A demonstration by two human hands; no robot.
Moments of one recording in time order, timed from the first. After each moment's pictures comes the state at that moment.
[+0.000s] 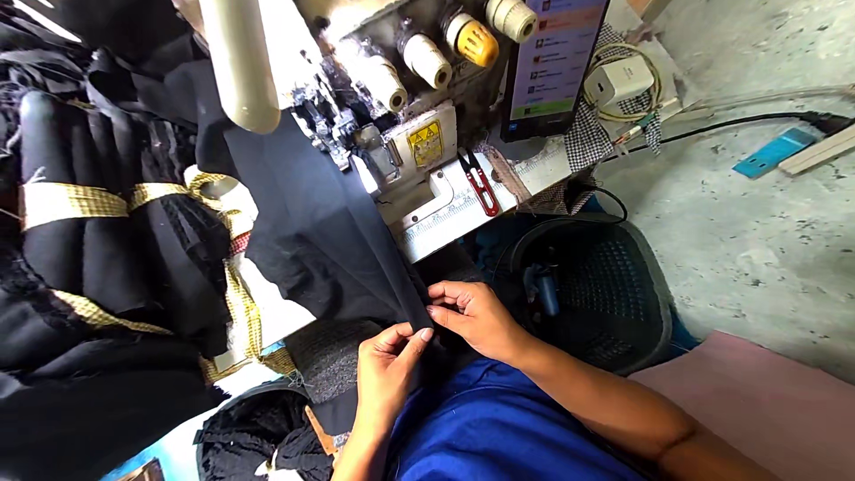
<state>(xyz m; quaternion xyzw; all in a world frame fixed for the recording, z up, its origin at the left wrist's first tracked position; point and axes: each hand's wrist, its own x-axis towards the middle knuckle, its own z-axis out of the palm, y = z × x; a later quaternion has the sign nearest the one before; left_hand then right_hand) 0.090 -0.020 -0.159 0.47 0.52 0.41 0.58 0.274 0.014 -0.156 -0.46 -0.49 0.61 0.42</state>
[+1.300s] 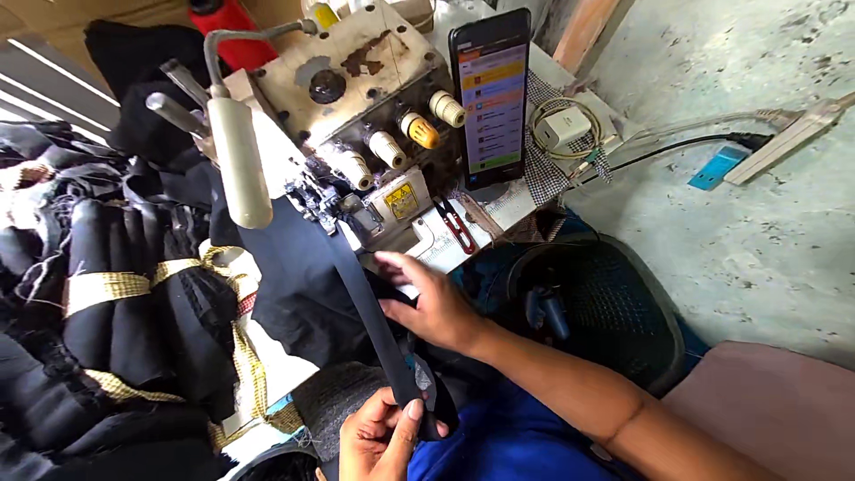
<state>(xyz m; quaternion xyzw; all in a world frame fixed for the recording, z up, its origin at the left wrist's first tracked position) 0.087 -0.026 -0.094 0.47 0.41 0.44 0.65 0.250 0.088 -0.140 -0.47 -0.61 0.40 0.50</state>
